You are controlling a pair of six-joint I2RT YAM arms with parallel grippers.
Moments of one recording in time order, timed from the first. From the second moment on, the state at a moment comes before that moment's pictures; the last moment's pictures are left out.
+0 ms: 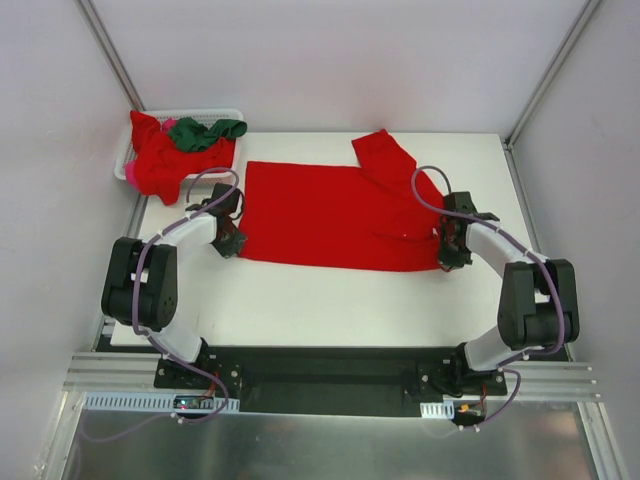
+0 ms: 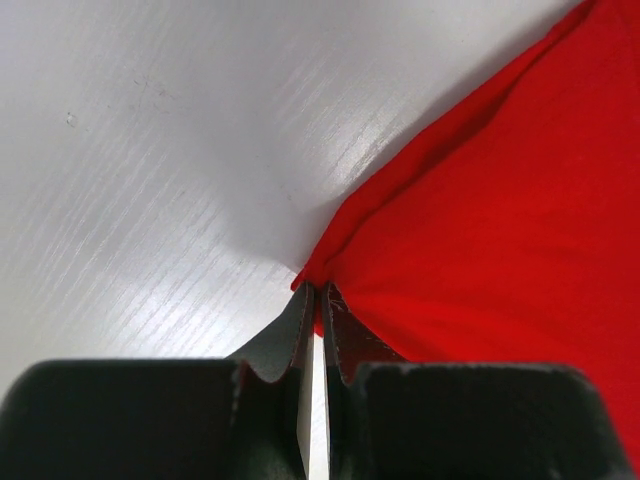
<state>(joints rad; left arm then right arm) -0.18 1.62 0.95 -0.57 -0.19 -0.90 0.11 1.53 0.91 -0.64 0.18 0.25</state>
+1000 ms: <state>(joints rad) -0.18 1.61 0.95 -0.58 -0.19 -0.88 -0.12 1.17 0.83 -0.77 -0.07 0.48</state>
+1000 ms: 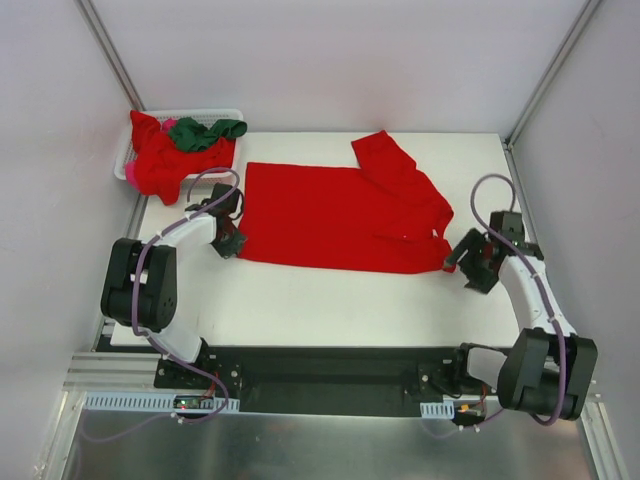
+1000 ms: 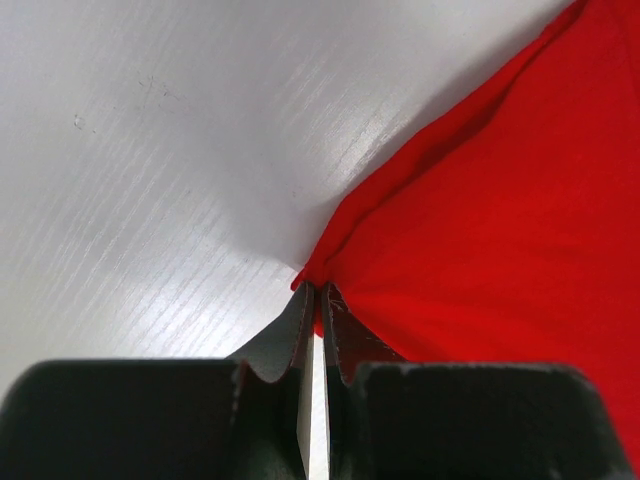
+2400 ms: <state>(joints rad) -0.18 1.58 0.94 -0.58 -0.22 -0.88 -0.31 1.29 0.58 -0.48 -0.18 1.42</state>
